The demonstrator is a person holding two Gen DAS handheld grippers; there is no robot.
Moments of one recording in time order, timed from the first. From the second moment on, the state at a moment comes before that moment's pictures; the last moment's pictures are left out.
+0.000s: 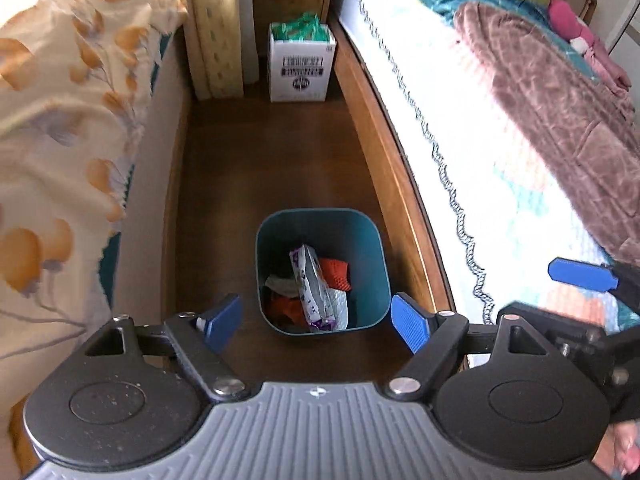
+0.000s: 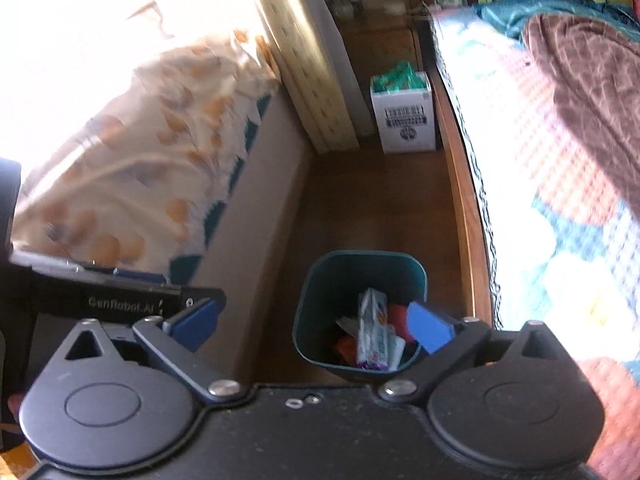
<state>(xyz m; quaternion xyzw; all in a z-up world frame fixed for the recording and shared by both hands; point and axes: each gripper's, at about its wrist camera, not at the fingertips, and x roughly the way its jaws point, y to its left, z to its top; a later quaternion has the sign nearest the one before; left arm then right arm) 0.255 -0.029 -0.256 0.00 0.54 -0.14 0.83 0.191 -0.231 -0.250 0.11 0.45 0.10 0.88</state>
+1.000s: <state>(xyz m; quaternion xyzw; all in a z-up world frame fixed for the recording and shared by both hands) 0.232 -0.016 -0.193 0.01 0.53 -0.14 0.84 0.180 -0.212 -0.190 0.08 0.44 0.10 0.89</state>
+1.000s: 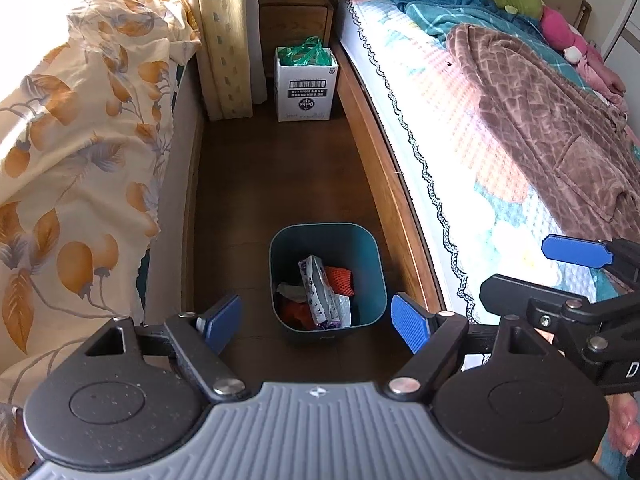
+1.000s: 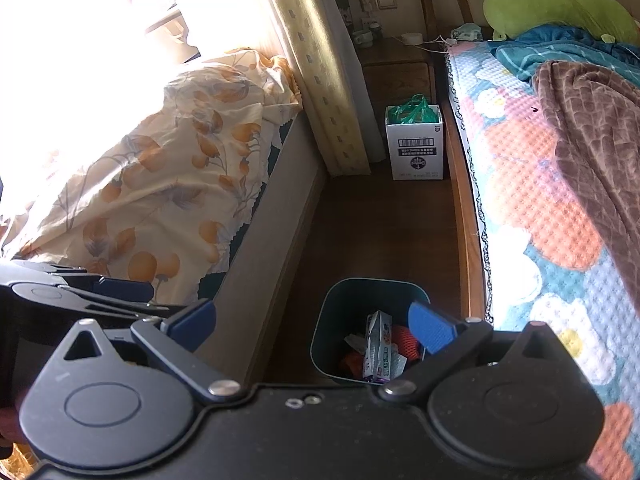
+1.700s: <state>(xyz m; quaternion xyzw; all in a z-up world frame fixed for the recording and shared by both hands) 0.238 -0.014 -0.190 0.01 0.53 -0.14 0.83 0.185 -0.210 -0.187 0.08 0.44 0.10 0.89</state>
